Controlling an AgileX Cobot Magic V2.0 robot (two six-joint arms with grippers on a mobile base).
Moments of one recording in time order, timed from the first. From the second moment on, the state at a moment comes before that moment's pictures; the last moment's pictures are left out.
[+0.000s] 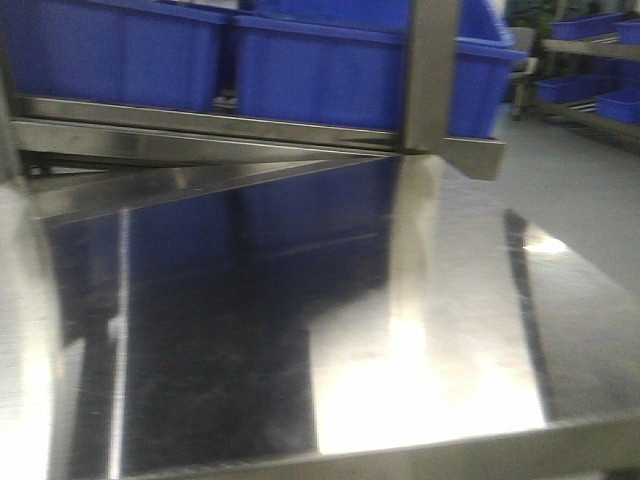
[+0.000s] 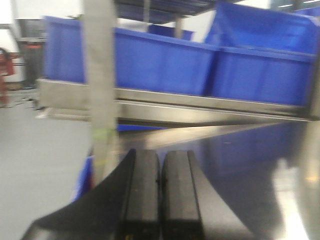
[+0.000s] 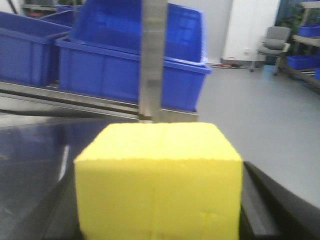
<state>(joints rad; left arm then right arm) -0.01 -0.01 0.00 0.00 0.00 -0.06 0.10 0.20 -0.27 0.03 0.15 0.00</state>
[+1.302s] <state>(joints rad) -0.01 -0.01 0.00 0.00 0.00 -0.06 0.10 0.20 -0.27 0.03 0.15 0.00</state>
